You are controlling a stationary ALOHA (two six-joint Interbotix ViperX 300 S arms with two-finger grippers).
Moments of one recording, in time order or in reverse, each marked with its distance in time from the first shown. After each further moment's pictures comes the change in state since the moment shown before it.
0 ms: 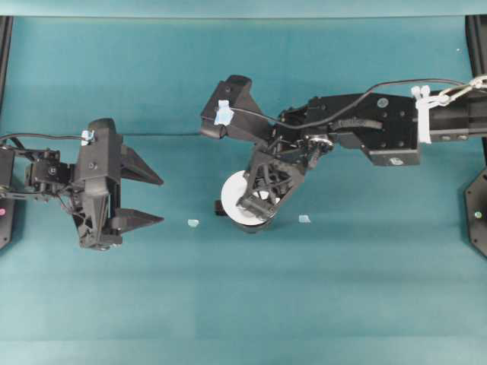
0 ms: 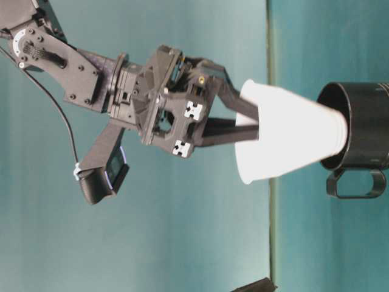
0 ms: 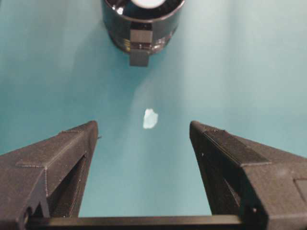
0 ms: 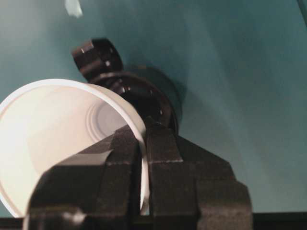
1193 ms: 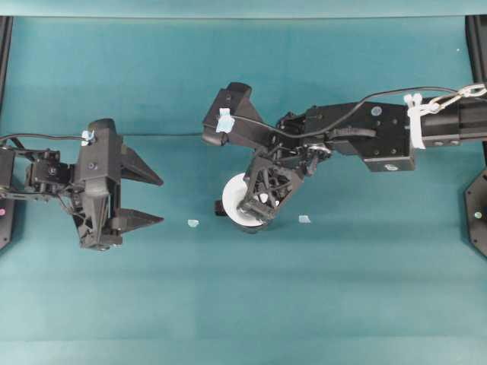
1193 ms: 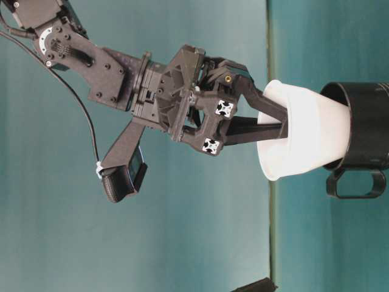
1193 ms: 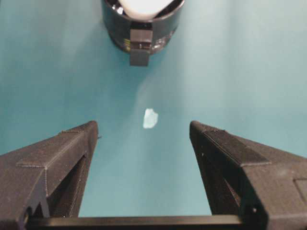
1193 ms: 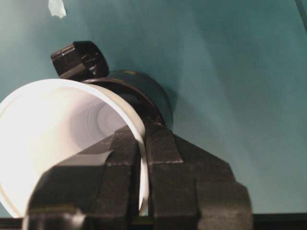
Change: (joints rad) left arm 0.002 0.002 0.000 0.000 0.002 0.000; right arm 0.000 0.023 0.040 -0.017 -0.052 -0.003
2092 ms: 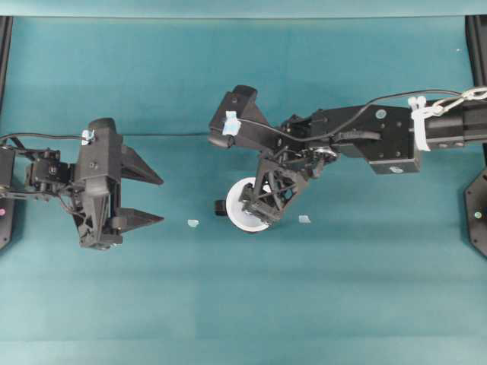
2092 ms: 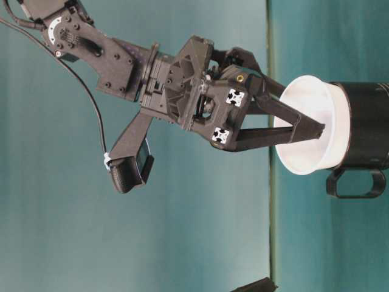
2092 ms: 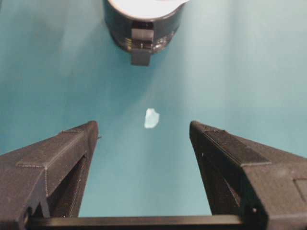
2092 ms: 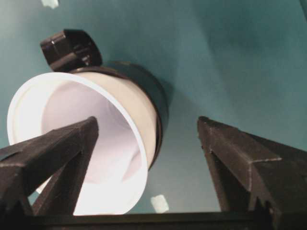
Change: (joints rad) left arm 0.003 0.000 0.000 0.000 0.000 0.000; right arm 0.002 -0.012 0.044 0.000 -0.037 -0.002
